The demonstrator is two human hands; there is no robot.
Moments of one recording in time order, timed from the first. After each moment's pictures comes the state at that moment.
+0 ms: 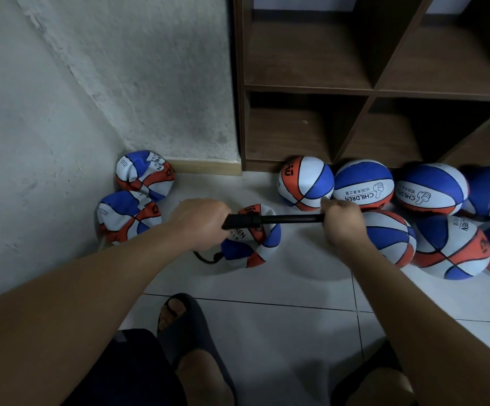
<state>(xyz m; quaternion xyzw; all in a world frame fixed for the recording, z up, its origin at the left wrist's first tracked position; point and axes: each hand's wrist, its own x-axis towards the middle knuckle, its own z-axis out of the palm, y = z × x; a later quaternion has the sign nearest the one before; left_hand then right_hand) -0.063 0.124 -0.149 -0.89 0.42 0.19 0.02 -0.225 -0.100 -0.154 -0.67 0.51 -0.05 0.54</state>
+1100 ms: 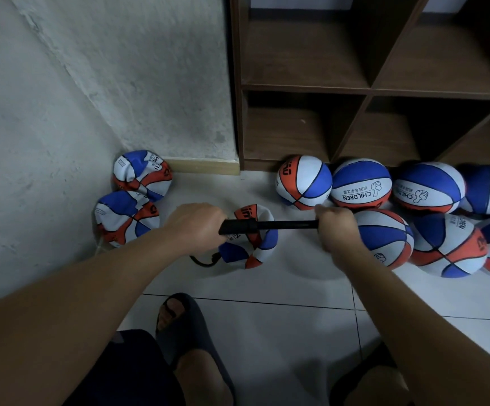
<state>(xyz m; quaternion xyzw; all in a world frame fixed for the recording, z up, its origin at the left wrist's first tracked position) -0.061 0.133 -0.167 -0.88 0.43 0.20 0.03 -0.230 -0.097 -0.168 -0.64 0.54 -0.03 0.54</state>
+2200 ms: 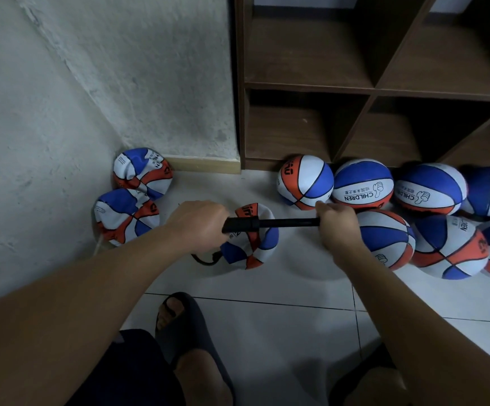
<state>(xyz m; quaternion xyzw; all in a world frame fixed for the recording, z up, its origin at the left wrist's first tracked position) -0.062 0.130 -0.162 -0.88 0.43 0.18 0.03 -0.228 -0.094 -0.164 -0.66 0.52 -0.06 0.55</state>
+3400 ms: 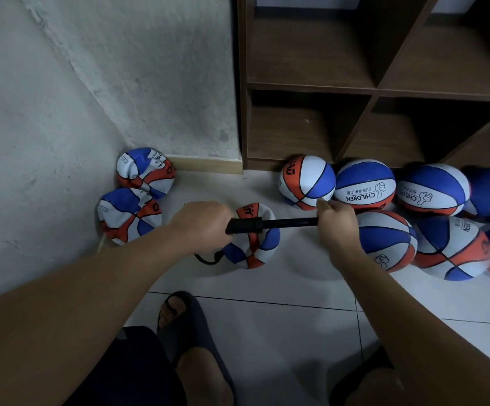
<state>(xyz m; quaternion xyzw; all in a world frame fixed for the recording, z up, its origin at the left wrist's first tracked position) -0.068 0.128 -0.157 -0.88 0.43 0.20 0.02 -0.226 -0.087 -0.169 -0.68 0.50 -0.09 0.53</state>
